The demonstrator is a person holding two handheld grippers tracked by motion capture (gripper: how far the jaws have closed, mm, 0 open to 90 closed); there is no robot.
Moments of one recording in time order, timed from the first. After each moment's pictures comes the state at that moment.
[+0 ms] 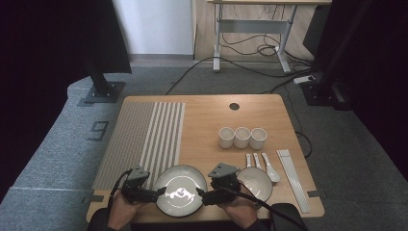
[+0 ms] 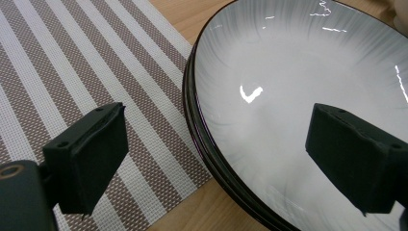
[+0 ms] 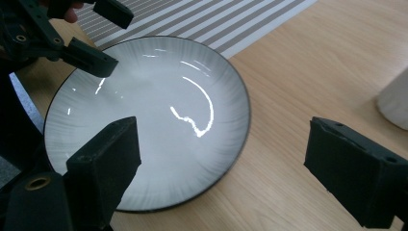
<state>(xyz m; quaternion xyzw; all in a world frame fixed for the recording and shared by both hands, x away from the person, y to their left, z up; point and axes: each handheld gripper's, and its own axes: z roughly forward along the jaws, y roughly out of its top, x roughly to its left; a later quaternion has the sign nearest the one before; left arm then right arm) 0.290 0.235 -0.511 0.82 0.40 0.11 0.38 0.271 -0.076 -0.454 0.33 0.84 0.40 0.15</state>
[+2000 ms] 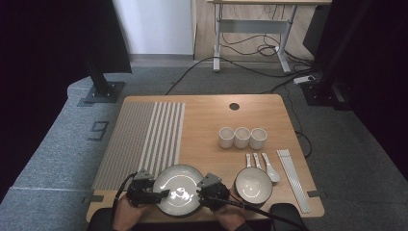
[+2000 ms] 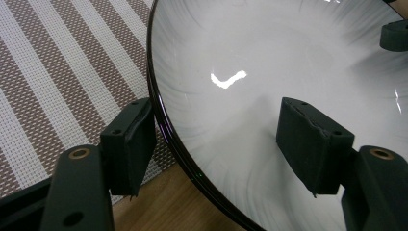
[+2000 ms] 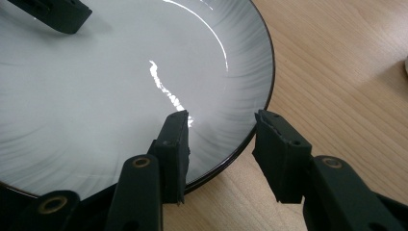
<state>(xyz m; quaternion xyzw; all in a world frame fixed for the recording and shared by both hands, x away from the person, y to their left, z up) 0.288 0.223 -0.522 0.83 0.43 0.06 0.36 0.269 -0.049 -0.504 0.33 0.87 0.32 0.19</state>
